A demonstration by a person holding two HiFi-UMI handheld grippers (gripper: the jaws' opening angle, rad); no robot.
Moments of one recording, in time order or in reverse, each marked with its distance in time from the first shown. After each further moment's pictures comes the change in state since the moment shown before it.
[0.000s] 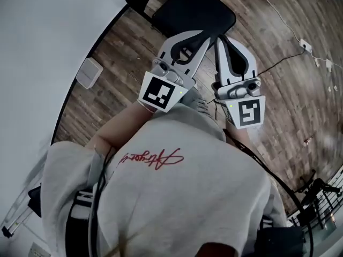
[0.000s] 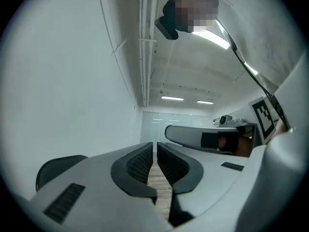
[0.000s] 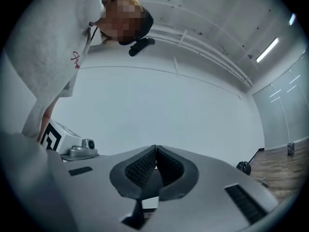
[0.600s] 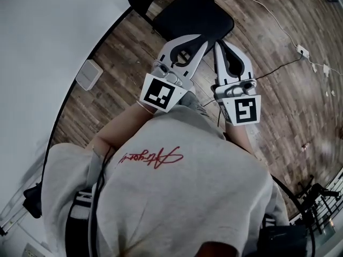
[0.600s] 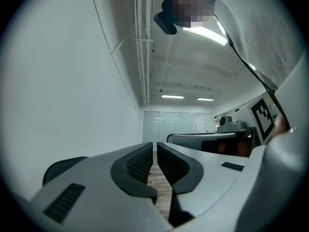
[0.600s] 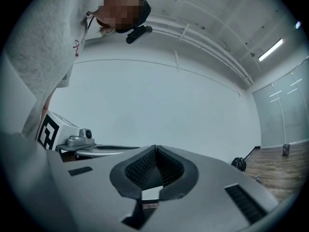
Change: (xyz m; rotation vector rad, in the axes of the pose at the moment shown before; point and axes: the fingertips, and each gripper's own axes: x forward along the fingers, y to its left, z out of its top) left arm -0.013 -0.006 0.001 0.030 -0.002 0.025; right arm -0.012 0.005 -0.018 -0.016 0.087 -0.004
